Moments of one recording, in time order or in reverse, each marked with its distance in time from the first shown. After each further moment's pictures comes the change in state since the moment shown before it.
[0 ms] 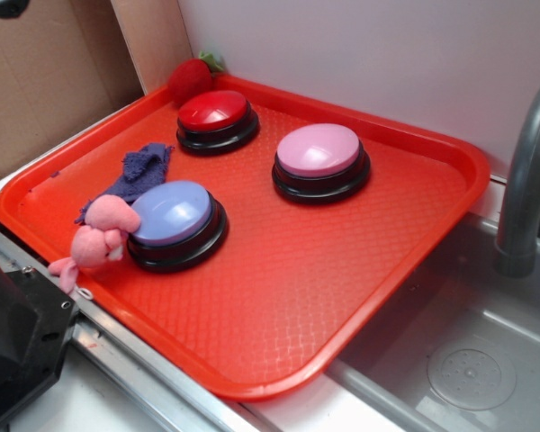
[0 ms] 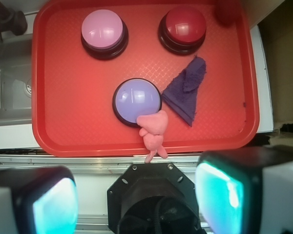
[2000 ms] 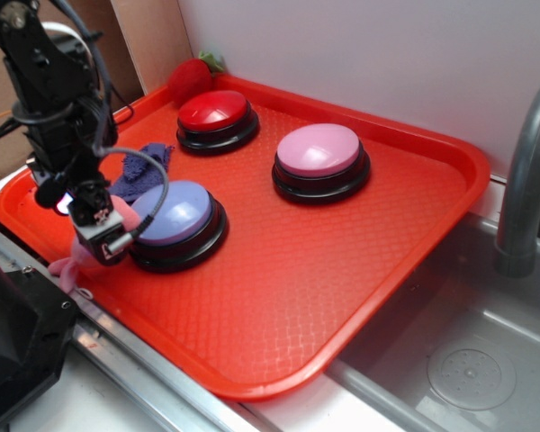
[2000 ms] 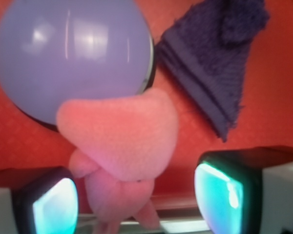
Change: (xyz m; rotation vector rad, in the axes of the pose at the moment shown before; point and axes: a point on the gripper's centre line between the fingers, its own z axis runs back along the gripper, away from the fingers) arm -0.004 0.040 -0.191 0.147 0.102 -0.067
